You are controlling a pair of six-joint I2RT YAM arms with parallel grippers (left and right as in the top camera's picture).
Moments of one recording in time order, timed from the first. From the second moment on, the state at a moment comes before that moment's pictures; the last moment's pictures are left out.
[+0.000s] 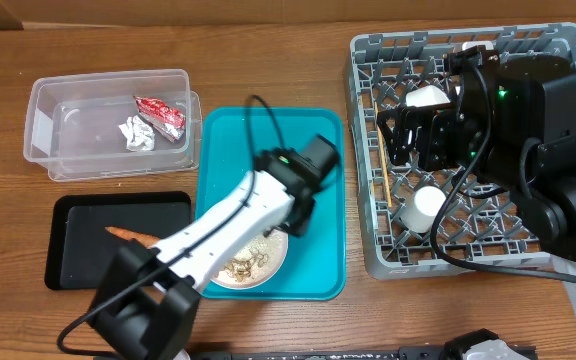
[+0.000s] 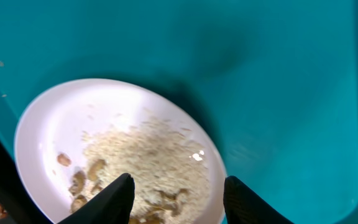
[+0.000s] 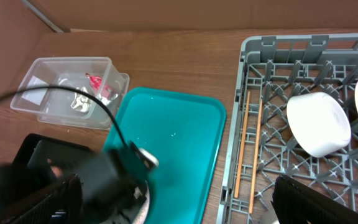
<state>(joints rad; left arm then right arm) -0.74 1.77 1.31 -1.08 -0.17 -0.38 0.32 1.28 1.74 -1.15 -0.17 0.24</state>
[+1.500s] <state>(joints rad) -0.85 2.00 1.29 -1.11 -0.33 -0.52 0.32 1.28 1.74 -1.15 -0.17 0.24</state>
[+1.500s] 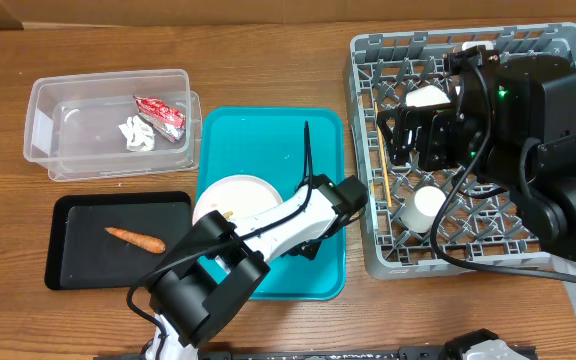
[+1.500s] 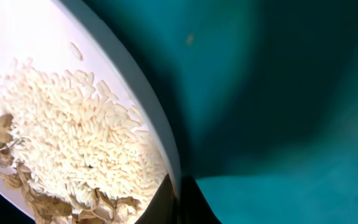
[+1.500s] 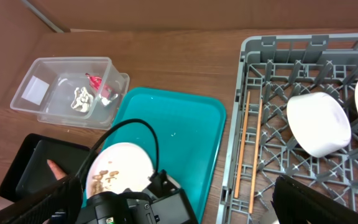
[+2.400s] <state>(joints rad) -0.21 1.52 1.29 -1.19 0.03 -0.62 0.32 1.28 1.74 -1.15 -0.17 0.24</state>
